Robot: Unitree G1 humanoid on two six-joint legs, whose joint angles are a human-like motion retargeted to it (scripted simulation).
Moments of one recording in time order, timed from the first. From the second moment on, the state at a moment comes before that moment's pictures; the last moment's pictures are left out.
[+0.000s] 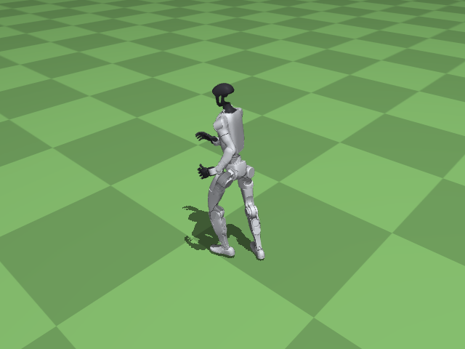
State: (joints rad) left arm 0.39 0.19 0.10 0.48 -0.08 -0.61 -0.51; right arm -0.06 -0.01 -0.06 0.25 -0.60 -0.32 -0.47; waist 0.26 -0.13 -0.04; left_leg -0.49 0.01 0.29 0.51 -0.25 -0.09; right_leg 0.03 -0.13 -0.57 0.09 -0.33 0.04
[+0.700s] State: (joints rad) left arm 0.17 0.22 -0.04 0.49 0.11 -0.71 -0.46; right arm 0.04 0.00 -0.05 0.49 -0.64 -0.49 -0.61; waist 0.05 -0.14 -0.09; left_leg -0.37 0.05 0.21 1.14 0.12 0.02; right_leg -0.37 -0.21 -0.41 0.57 -0.53 -0.03
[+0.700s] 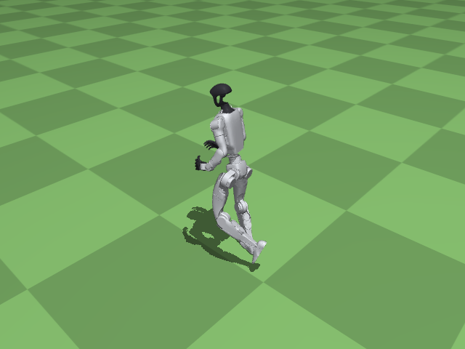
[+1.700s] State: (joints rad) left arm 0.27 0.39 -0.04 0.38 -0.07 -0.88 -0.57; right arm 0.10 -0.04 0.00 0.35 -0.69 -0.55 -0.45; waist 0.45 -0.14 -0.04; left_leg -0.62 0.05 0.22 0.24 -0.11 -0.02; right_leg 0.21 0.01 -0.40 0.27 0.34 0.18
